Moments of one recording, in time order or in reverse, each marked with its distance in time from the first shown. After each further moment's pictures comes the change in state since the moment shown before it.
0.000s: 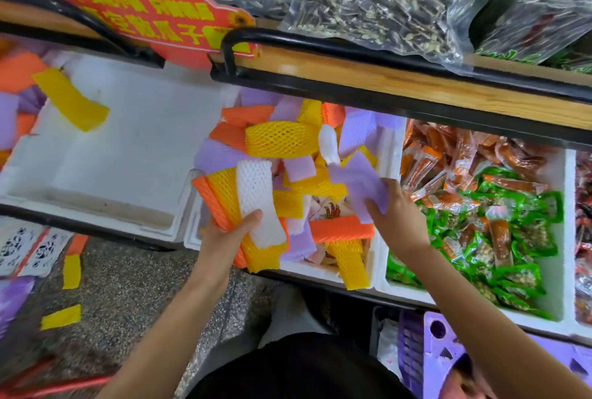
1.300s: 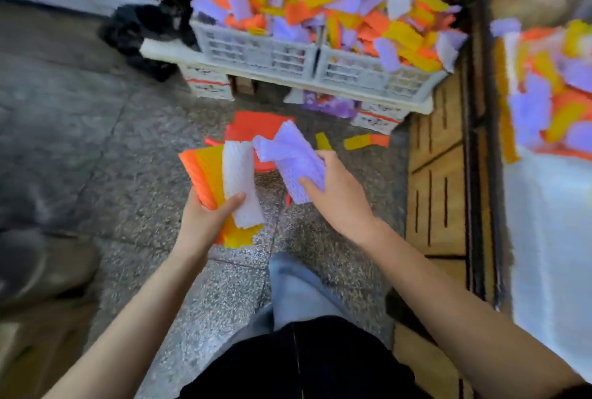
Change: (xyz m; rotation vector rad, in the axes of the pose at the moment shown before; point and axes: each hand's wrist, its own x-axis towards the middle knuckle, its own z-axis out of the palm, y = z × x) left_hand -0.319 -0.262 -0.475 -0.665 1.353 -0.016; right_hand -0.438 -0.486 0.313 -0.120 -1.003 -1.407
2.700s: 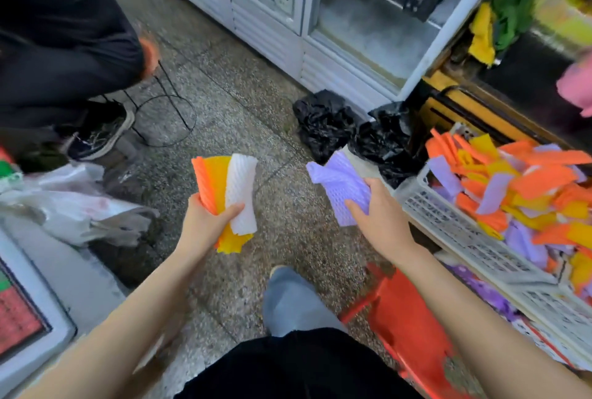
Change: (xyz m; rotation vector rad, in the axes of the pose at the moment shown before) left_hand 0.406 0.123 -0.485 0.030 0.488 -0.118; right_hand 0.429 -0.431 0.286 -0.233 -0.237 -0.347
